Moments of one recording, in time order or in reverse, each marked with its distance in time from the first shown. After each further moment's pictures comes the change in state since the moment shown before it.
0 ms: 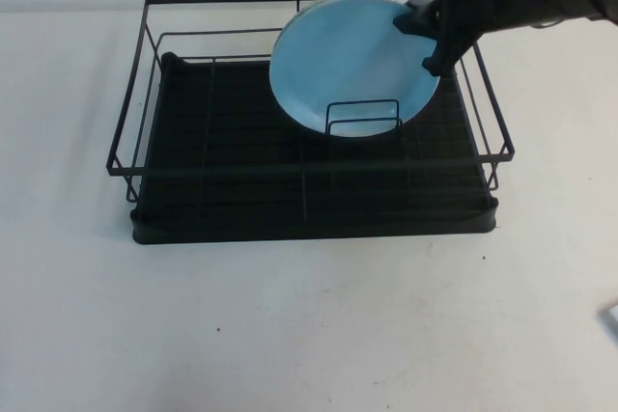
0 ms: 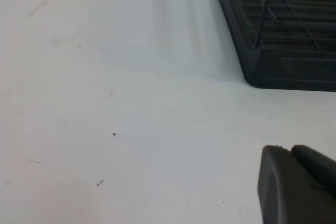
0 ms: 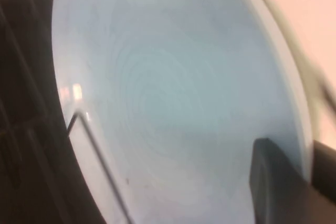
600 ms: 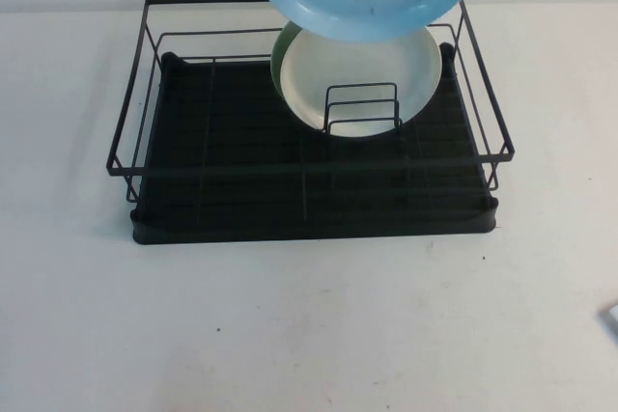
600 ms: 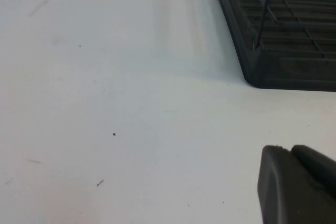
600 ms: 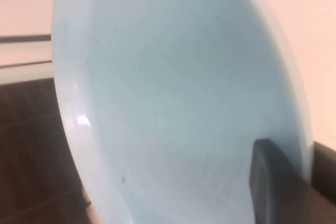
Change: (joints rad) right arm 0.000 -0.359 0.000 -0.092 0.101 0.208; left arm 0.000 0.000 0.000 0.000 0.000 0.000
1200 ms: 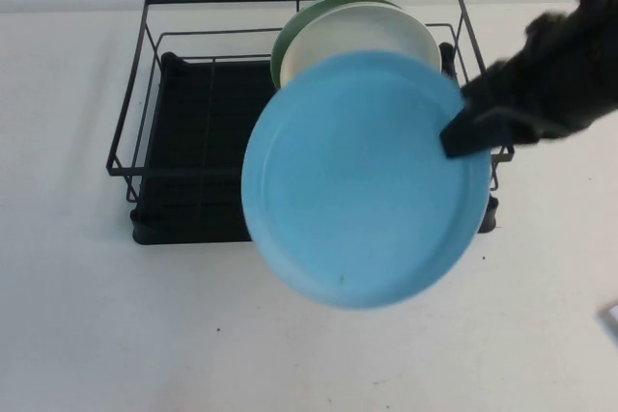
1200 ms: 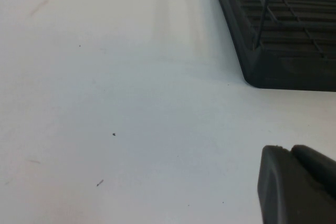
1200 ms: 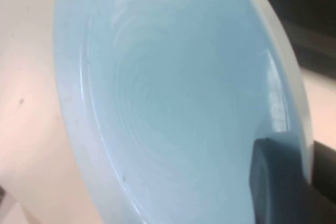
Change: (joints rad) right arm 0.104 -0.168 0.291 -0.256 0.415 1.122; left arm 0.000 0.000 0.000 0.000 0.000 0.000
